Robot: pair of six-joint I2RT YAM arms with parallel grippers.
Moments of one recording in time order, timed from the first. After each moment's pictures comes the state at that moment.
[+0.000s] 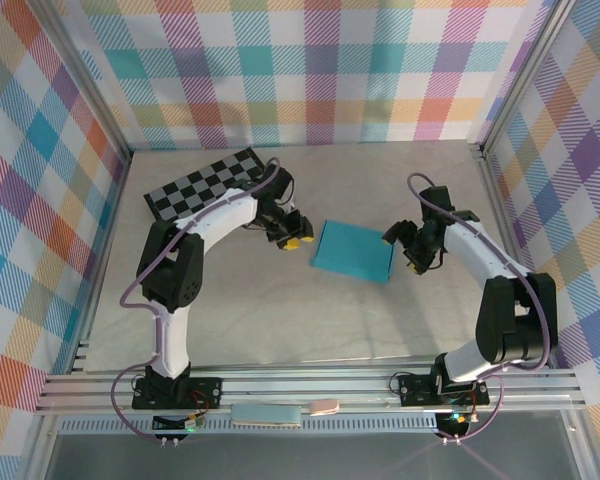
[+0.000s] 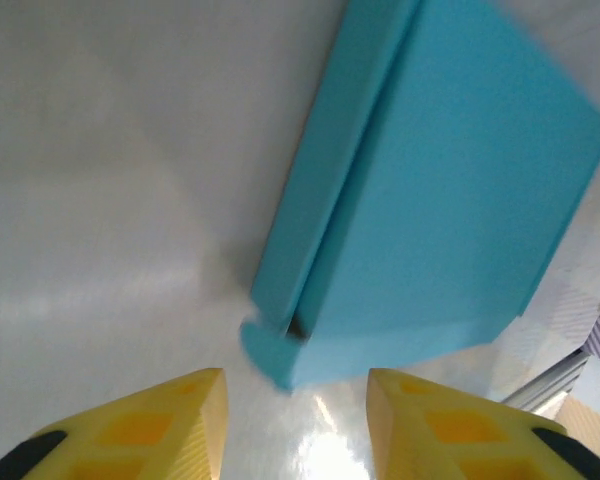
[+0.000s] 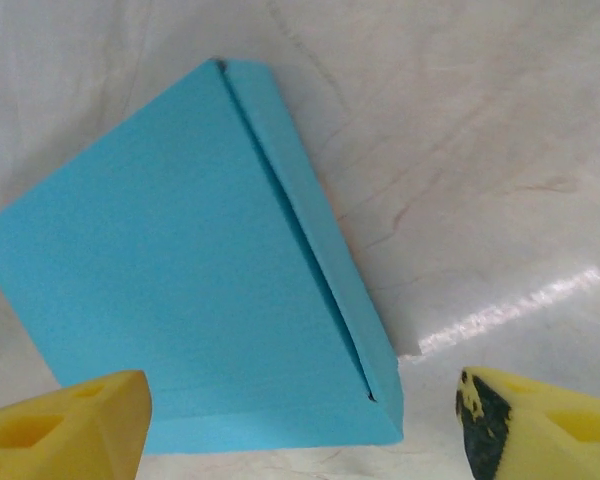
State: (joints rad) left arm -0.50 2.05 1.64 -0.79 0.49 -0.66; right arm 0.11 1.51 1.01 -0.73 -0.29 0.81
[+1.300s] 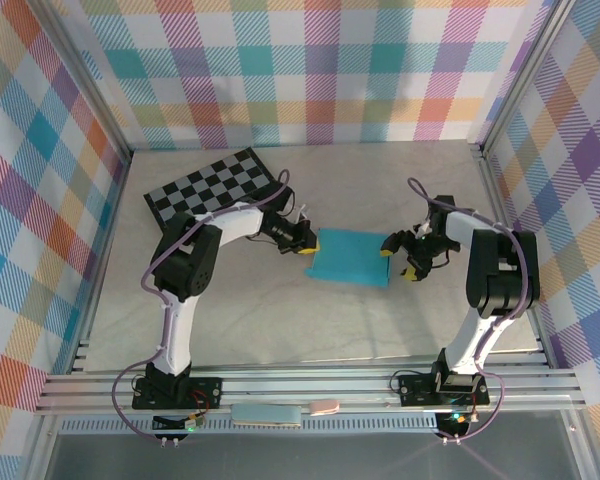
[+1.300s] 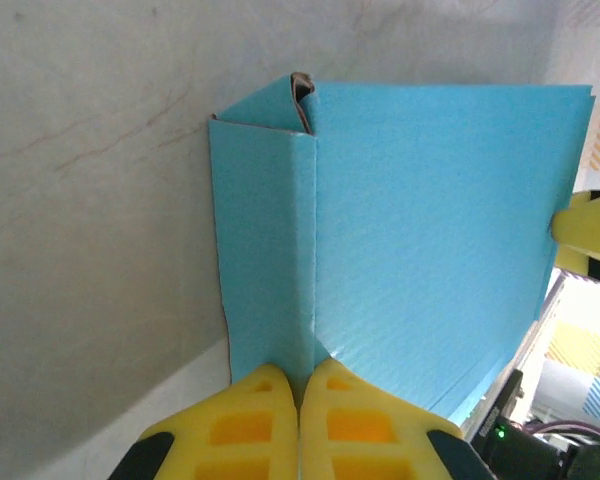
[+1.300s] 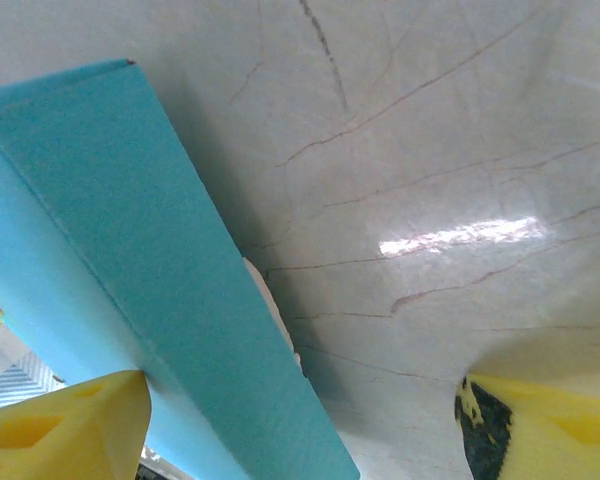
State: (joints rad) left arm -0.47 2.15 1.47 -0.46 0.72 -0.51; right arm -0.02 1.82 1.07 -0.76 -0.61 0.47
